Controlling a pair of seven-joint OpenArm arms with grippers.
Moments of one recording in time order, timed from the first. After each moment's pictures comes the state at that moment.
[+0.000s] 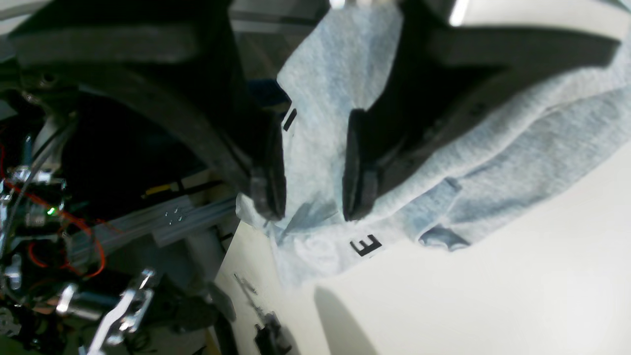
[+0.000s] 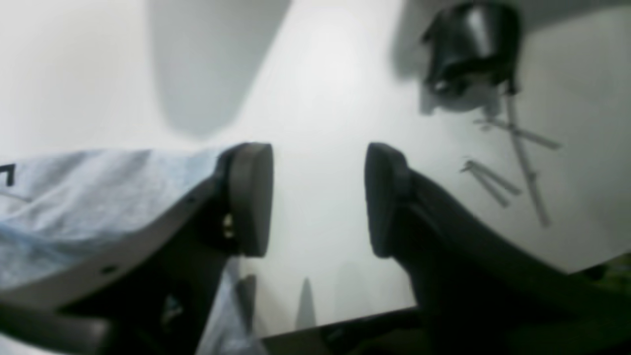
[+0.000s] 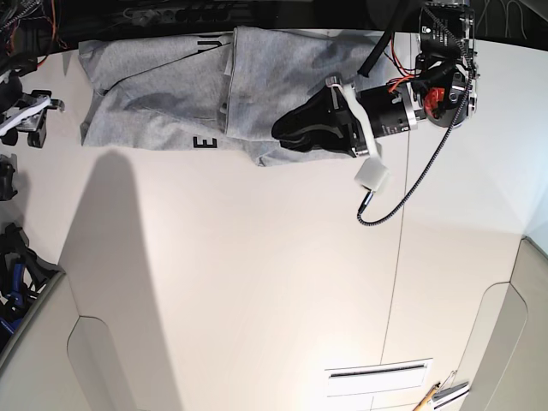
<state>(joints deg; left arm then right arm) 14.0 -10.5 -3.9 102.0 -67.7 -34.8 65.2 -20.7 9.0 43.0 120.6 25.4 25.4 -64.3</state>
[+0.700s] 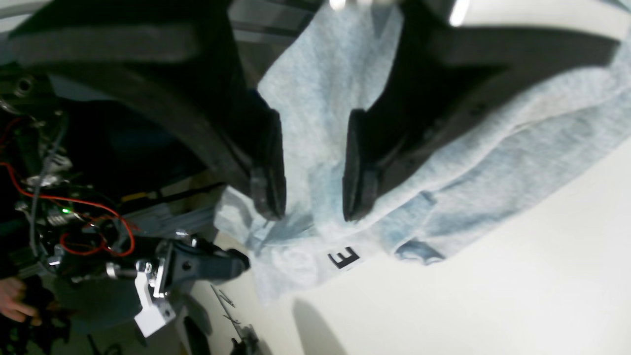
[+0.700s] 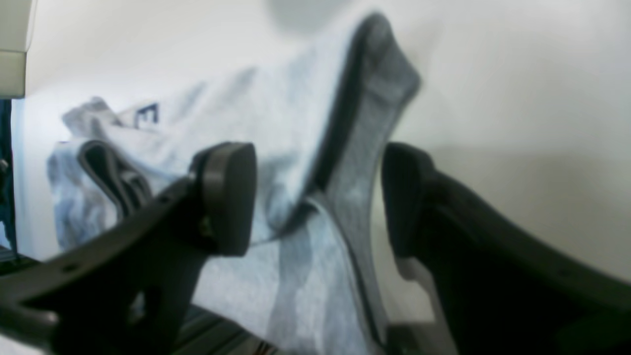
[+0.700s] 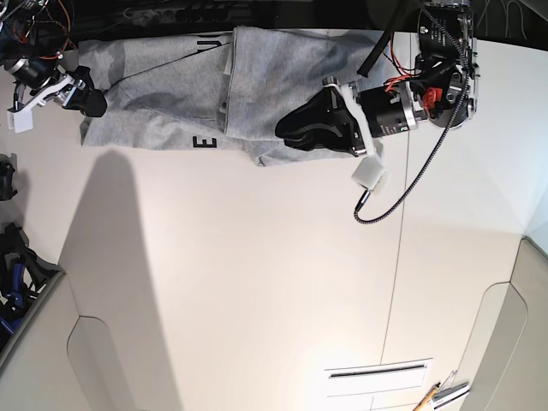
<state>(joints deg) 13.8 -10.5 -3.9 102.0 -63.3 -34.8 64.2 -20.4 9.6 43.0 93.3 56.5 31.9 -72.0</state>
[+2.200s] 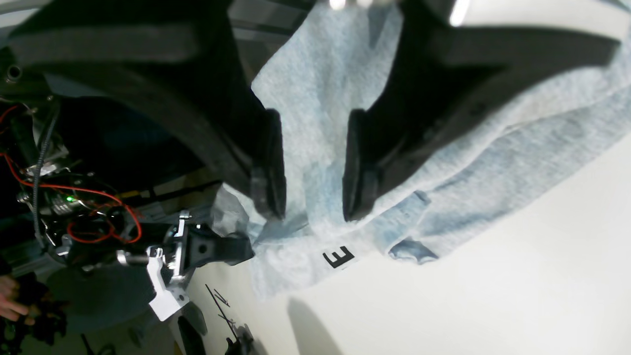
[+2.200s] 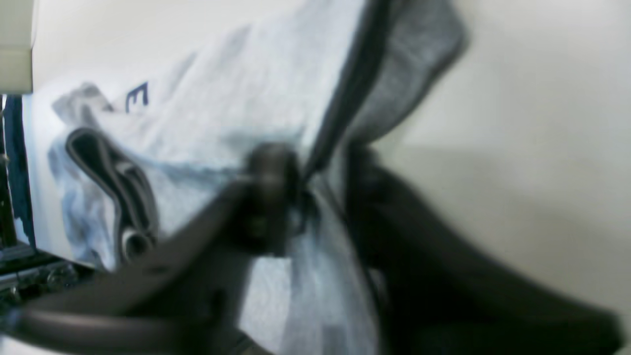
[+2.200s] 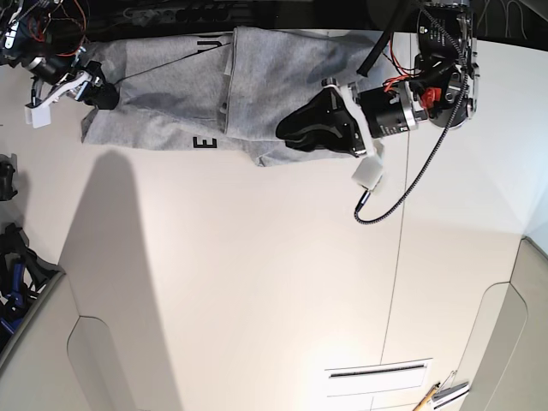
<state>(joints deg) 13.8 -10.5 -3.9 102.0 -62.8 -34.8 63.7 -20.4 6.9 40.1 91.1 53.3 31.1 -71.2</state>
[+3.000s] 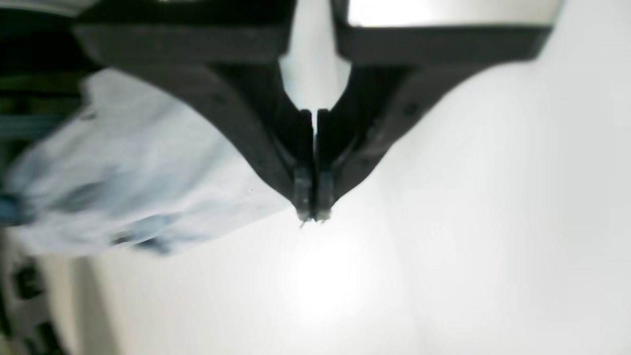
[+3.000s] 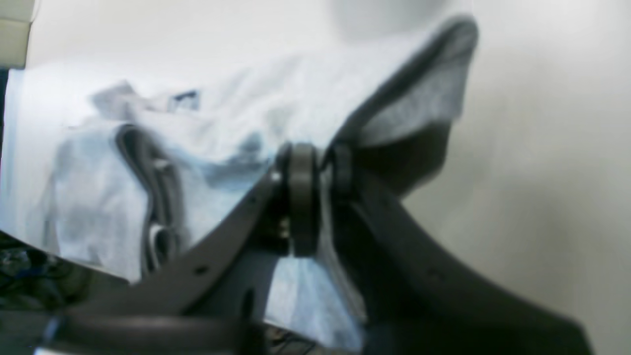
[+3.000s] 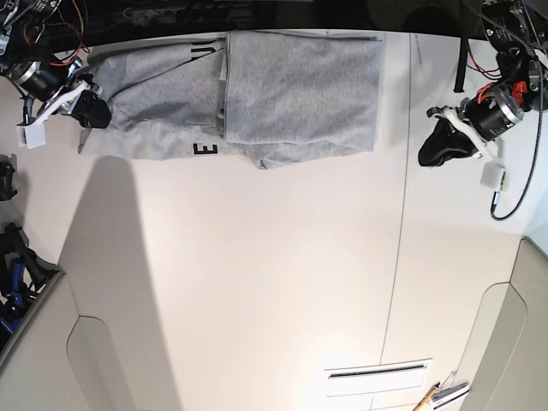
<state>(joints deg) 17.0 -14.7 -32.9 102.0 -52.9 -34.8 63.9 -20.2 6.7 39.8 105.3 53.6 31.9 -72.5</state>
